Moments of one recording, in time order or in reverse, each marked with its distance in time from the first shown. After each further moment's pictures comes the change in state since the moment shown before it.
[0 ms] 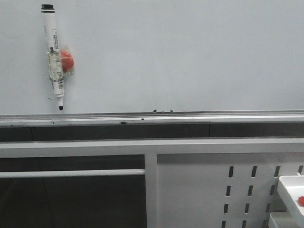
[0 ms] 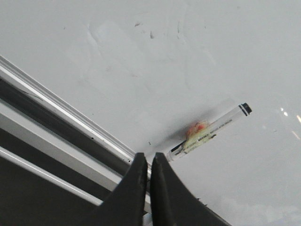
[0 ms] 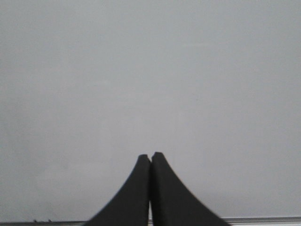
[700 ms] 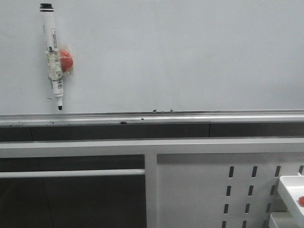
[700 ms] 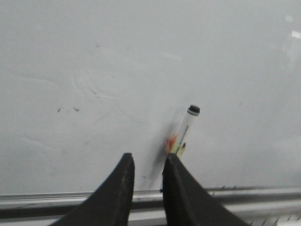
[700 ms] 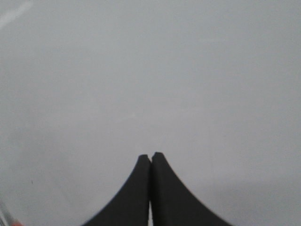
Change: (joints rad) left arm -0.002 0.113 -0.261 0.159 0.139 0.450; right arm 0.000 0.022 -0.216 0.203 0.177 -0.006
